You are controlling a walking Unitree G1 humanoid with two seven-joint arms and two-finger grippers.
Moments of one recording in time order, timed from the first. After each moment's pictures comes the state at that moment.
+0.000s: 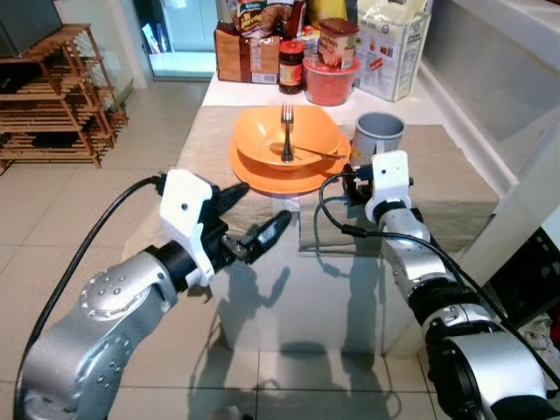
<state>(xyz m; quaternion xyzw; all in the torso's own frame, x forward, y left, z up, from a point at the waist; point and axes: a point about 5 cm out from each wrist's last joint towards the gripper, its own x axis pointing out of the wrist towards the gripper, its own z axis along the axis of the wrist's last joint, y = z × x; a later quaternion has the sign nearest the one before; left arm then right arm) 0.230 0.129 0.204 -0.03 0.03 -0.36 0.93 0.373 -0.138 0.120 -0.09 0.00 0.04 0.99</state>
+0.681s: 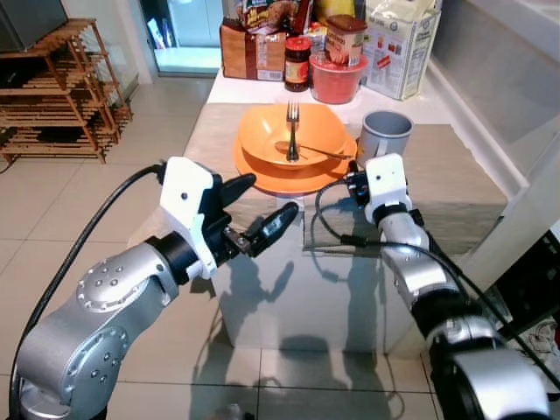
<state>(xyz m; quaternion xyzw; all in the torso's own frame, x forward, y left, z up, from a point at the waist) 0.232 0.126 0.218 -0.02 0.00 -0.37 0.93 0.361 -0.133 0.127 -0.16 -0.07 0.04 0.98</state>
